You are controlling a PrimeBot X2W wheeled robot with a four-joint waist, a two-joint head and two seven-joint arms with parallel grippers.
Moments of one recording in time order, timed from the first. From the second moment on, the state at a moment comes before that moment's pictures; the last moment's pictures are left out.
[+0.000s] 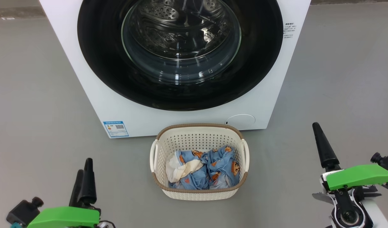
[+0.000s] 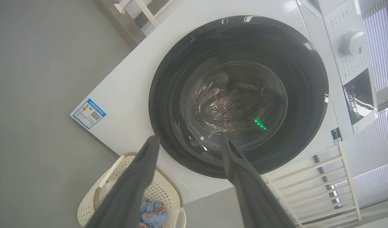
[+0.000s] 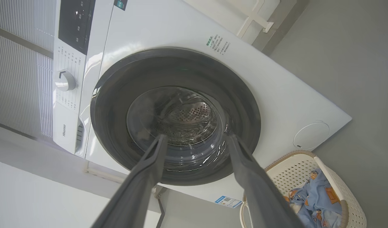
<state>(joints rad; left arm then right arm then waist) -0.13 0.05 -0.03 0.29 -1.09 -0.12 -0.08 -0.16 -0.13 0.08 0.23 1.27 0.13 -0.08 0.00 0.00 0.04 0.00</state>
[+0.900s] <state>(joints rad) -0.17 0.07 -0.07 0.35 -0.70 -0.09 -0.16 -0.23 -0.17 0.15 0.30 0.84 0.13 -0.16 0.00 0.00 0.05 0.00</state>
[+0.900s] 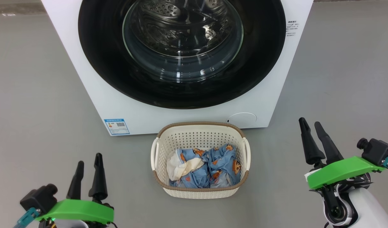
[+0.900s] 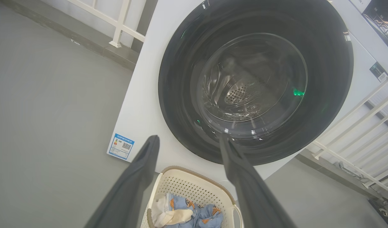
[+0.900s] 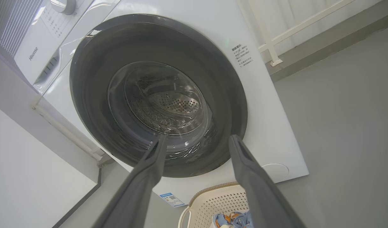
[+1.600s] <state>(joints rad) -0.19 0.08 -0.09 0.36 -0.50 -0.09 -0.22 -0.28 -0.19 0.23 0.35 0.64 0.13 -0.22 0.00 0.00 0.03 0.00</state>
